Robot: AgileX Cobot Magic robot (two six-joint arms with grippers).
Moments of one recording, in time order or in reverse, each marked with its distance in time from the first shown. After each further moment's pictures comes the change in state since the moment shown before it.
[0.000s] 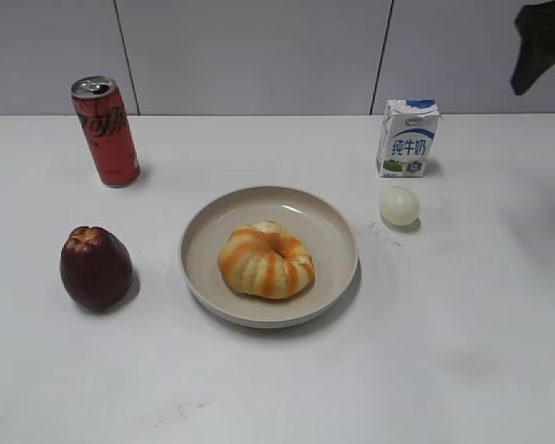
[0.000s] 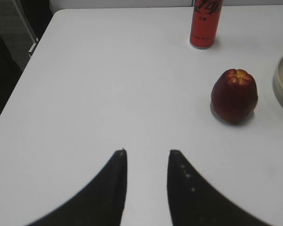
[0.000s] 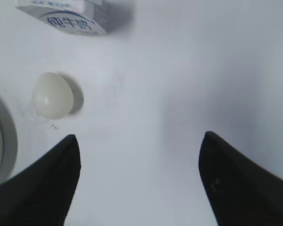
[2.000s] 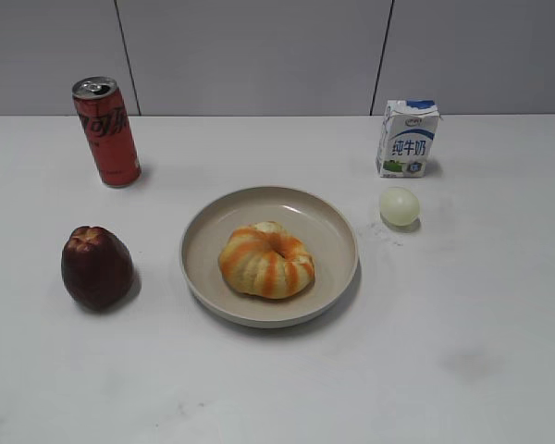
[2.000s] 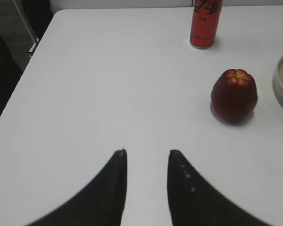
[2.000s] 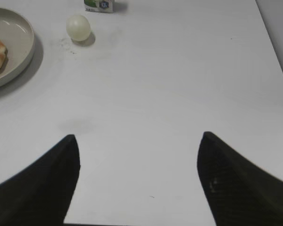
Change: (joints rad) left arm 0.000 0.000 0.000 0.000 0.000 0.000; right arm -0.022 -1.846 1.288 -0.017 -0.176 -0.048
